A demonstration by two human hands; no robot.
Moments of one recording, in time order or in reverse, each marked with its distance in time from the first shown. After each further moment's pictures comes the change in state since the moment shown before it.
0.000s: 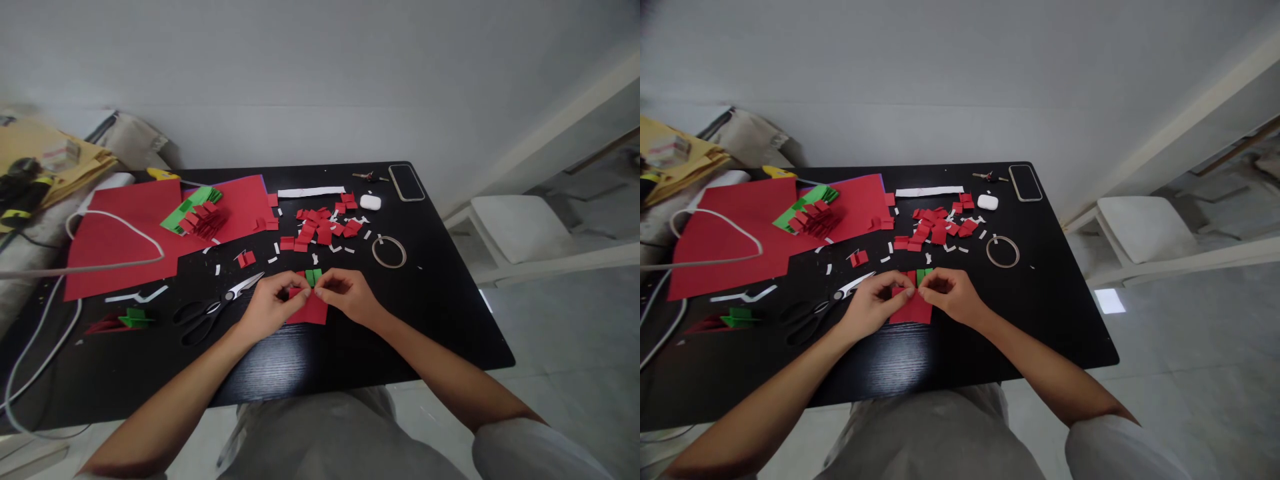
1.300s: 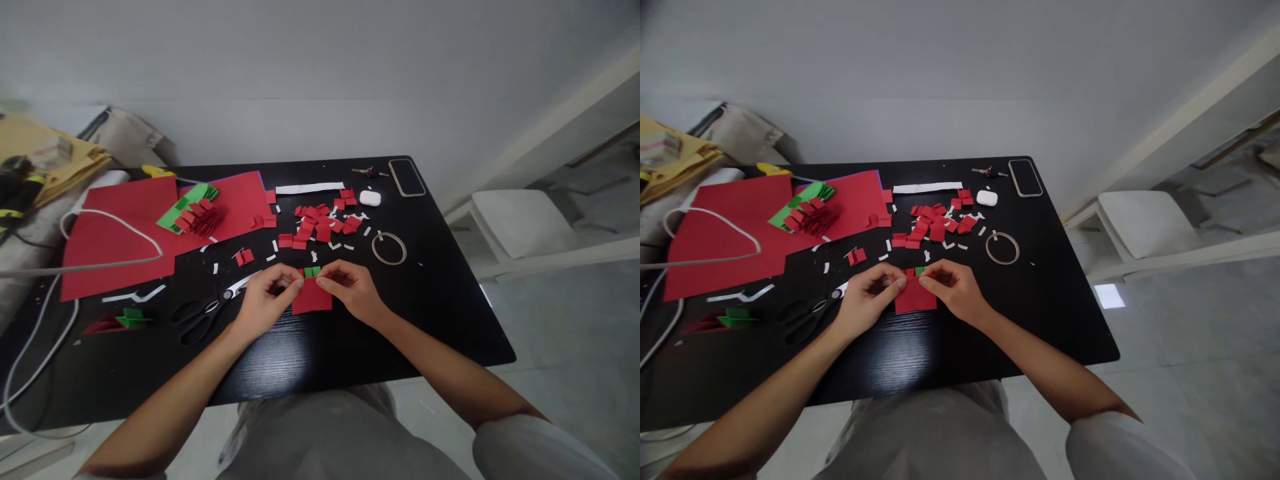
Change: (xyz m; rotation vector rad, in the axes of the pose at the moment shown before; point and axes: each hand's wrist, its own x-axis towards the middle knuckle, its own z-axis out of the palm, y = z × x) left_hand 0.002 0.006 -0.001 -0.080 0.159 0.050; right_hand -0.002 -0.006 0.000 0.005 0.127 -0.033
